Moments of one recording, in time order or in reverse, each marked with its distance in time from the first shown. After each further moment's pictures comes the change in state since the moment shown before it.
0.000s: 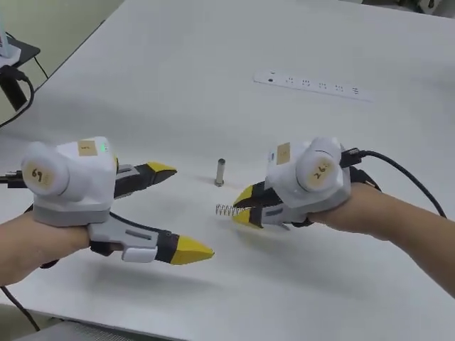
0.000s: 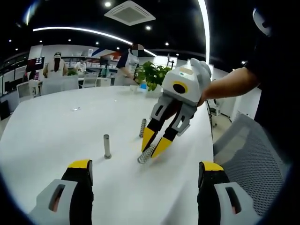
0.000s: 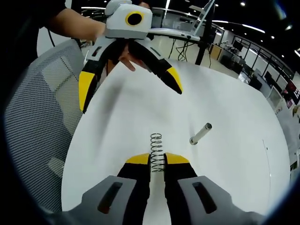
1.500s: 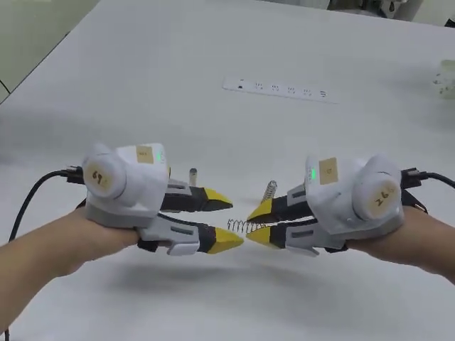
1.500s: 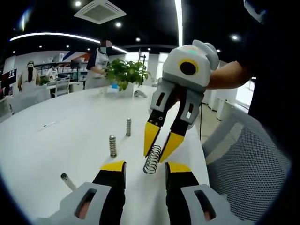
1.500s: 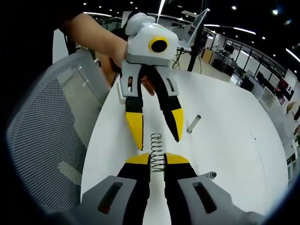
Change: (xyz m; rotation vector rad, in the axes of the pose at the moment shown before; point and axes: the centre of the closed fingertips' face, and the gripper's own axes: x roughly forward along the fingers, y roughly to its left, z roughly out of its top) left arm 0.069 -0.047 0.025 0.140 0.034 -0.226; right arm -0.061 0.021 -0.006 0.033 -0.054 -0.063
